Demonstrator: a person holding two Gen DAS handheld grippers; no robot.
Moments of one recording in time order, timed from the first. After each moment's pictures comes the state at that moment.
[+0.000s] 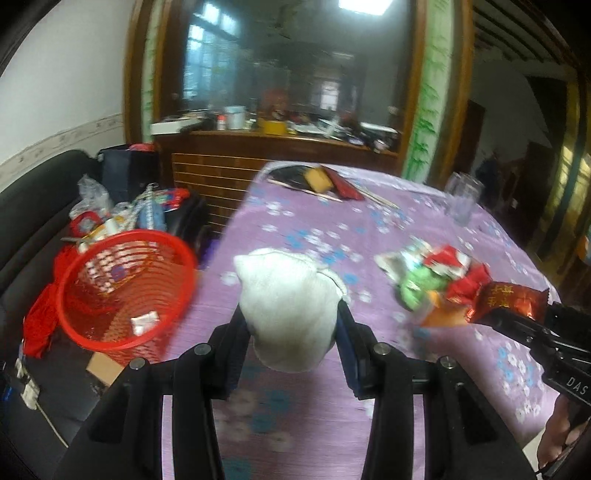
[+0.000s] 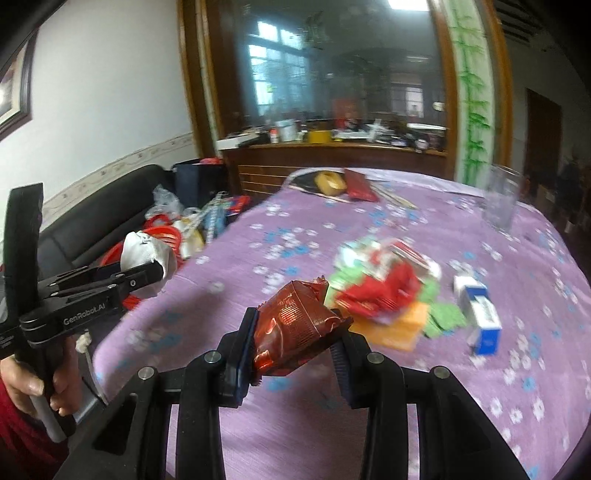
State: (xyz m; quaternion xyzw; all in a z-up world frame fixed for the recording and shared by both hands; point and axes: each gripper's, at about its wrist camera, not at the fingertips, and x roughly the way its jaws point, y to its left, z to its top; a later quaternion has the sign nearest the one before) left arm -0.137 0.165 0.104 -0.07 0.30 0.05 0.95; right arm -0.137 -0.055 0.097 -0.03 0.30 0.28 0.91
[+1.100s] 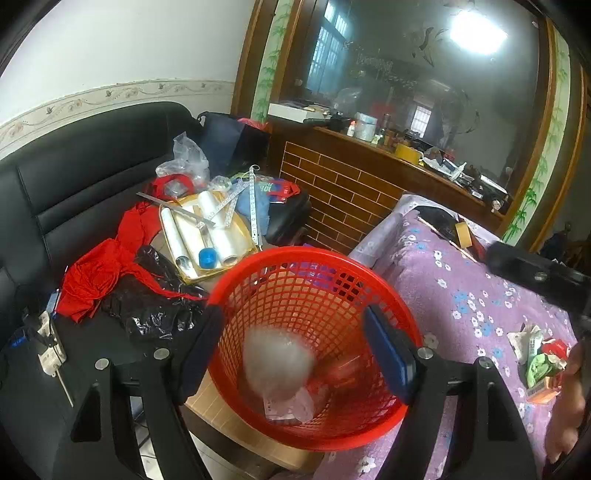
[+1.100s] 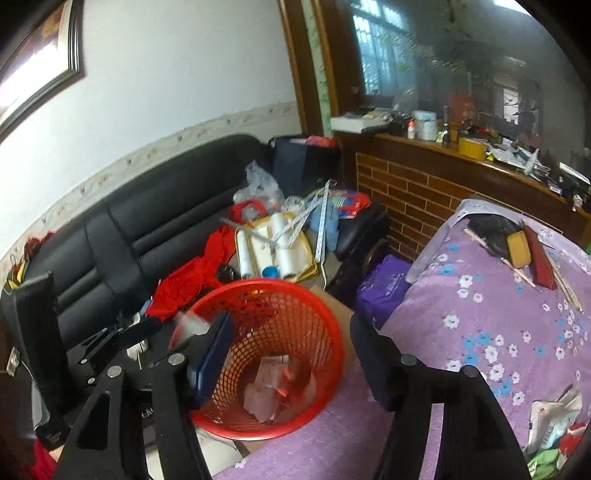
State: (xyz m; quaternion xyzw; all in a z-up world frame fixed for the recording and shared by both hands) left arm -0.128 0.379 0.083 -0.17 0.29 0.18 0.92; right arm -0.037 0.233 0.126 -0.07 0.31 0.42 0.85
